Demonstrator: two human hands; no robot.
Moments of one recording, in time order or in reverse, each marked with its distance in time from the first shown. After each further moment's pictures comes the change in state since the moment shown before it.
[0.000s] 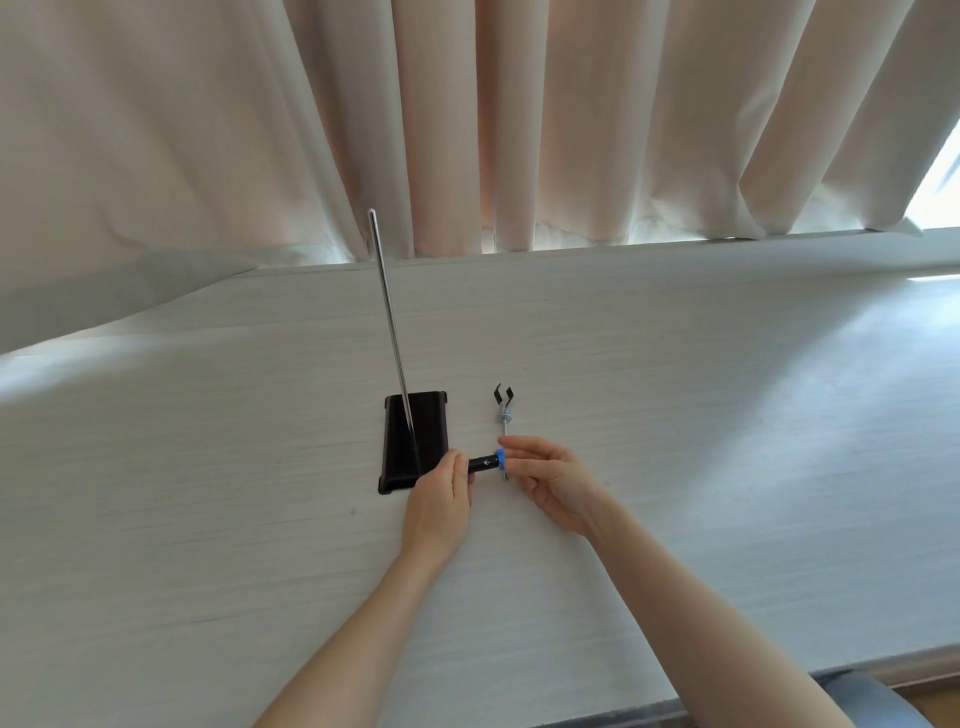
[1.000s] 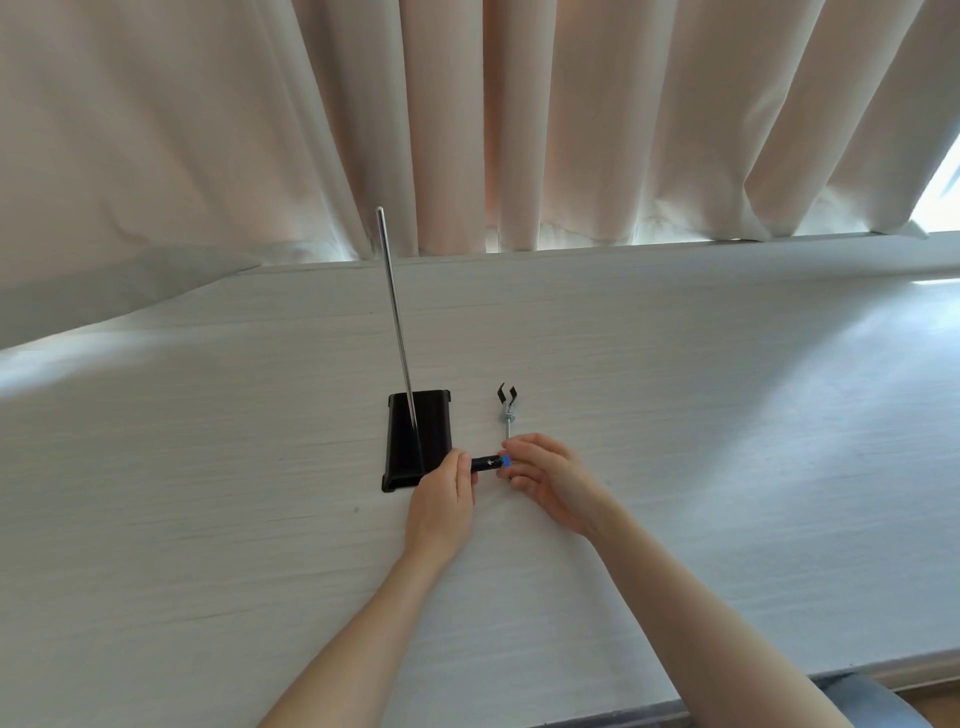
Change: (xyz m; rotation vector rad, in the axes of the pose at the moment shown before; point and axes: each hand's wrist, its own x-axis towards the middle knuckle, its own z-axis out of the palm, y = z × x) left_hand -0.002 0.000 0.000 0.008 0.016 0.012; right_hand -0.007 -0.005 0.010 -0.031 0.015 -0.008
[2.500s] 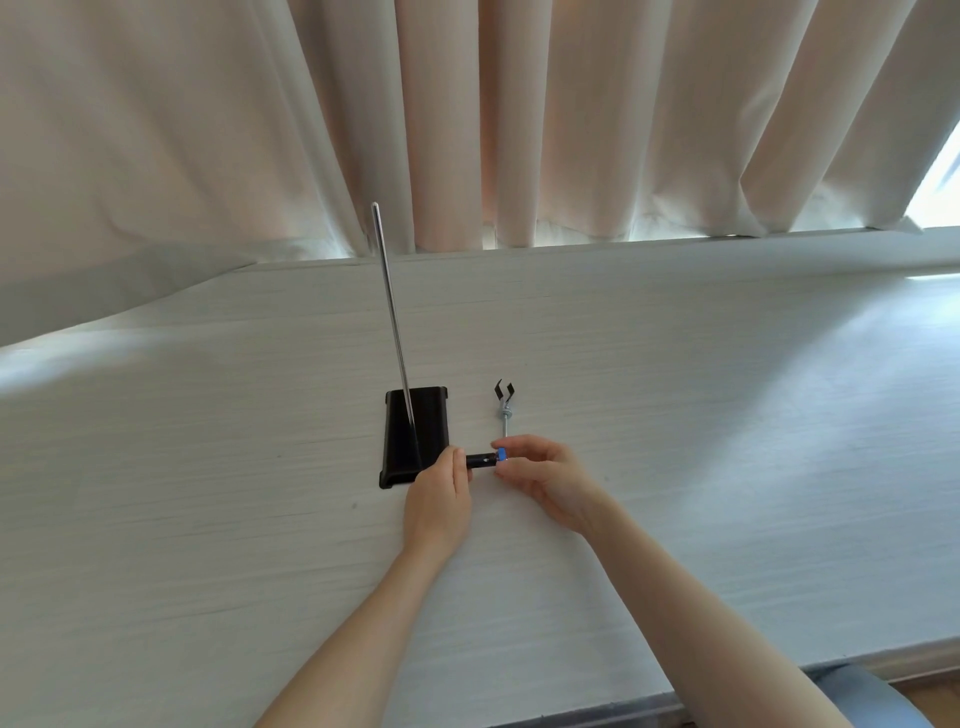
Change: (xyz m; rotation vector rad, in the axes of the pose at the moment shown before) left_hand -0.002 0.007 -0.002 0.069 0.037 -0.004; right_hand 0.002 0.008 -0.003 -0.101 -0.030 -0.050
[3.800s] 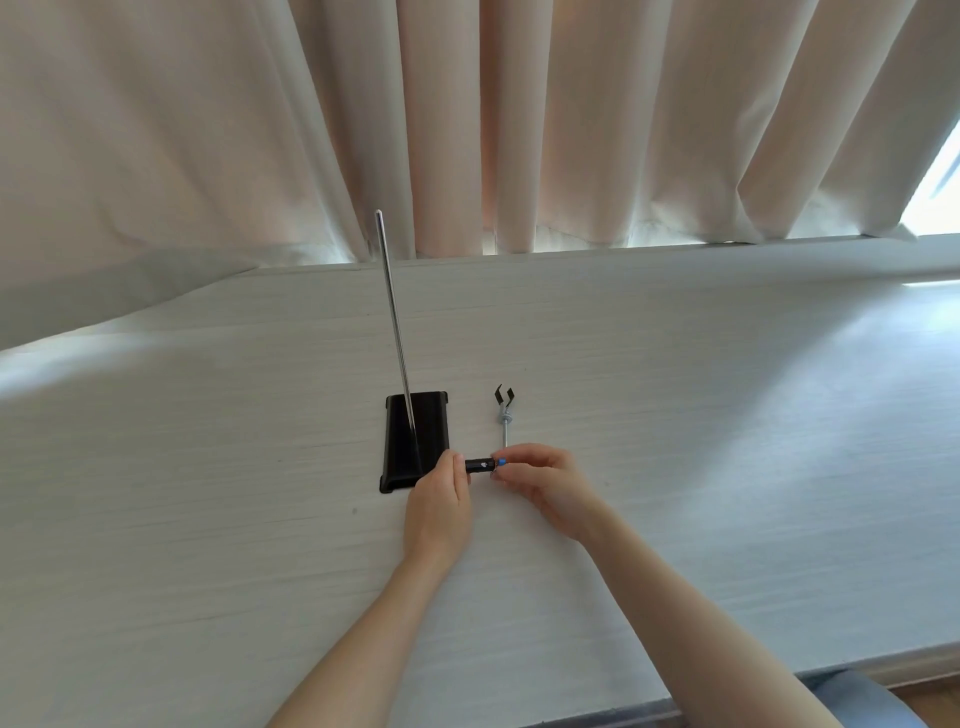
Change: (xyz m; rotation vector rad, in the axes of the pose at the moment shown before) left_hand -0.004 0.000 0.000 0.023 0.039 0.020; right_hand -0.005 -0.002 0.005 -0.017 0.024 -0.033
